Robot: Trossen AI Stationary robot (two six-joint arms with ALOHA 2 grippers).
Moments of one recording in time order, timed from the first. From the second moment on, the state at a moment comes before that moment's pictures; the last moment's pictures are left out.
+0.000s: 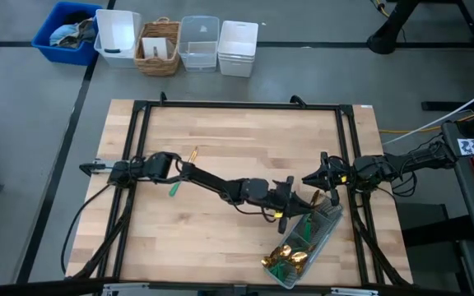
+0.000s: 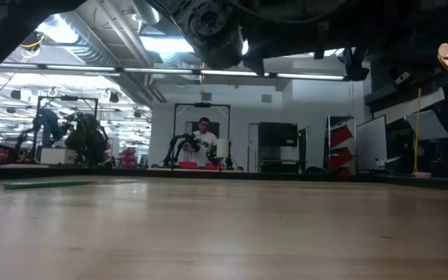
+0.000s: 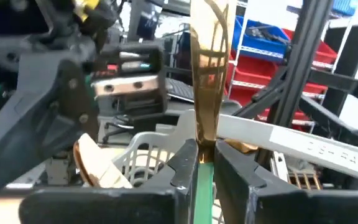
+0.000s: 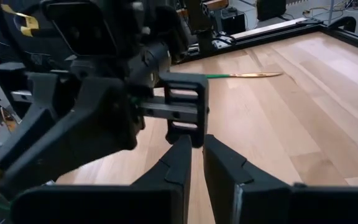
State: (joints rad) left arm -0.18 2.39 1.70 0.81 0.02 -0.18; right arm 0.26 0.32 0.23 -0.11 0.14 0.30
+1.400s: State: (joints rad) left arm -0.24 1.74 1.70 -0.84 -0.53 -0.51; right arm 0.26 0.32 0.23 -0.13 0.14 0.25
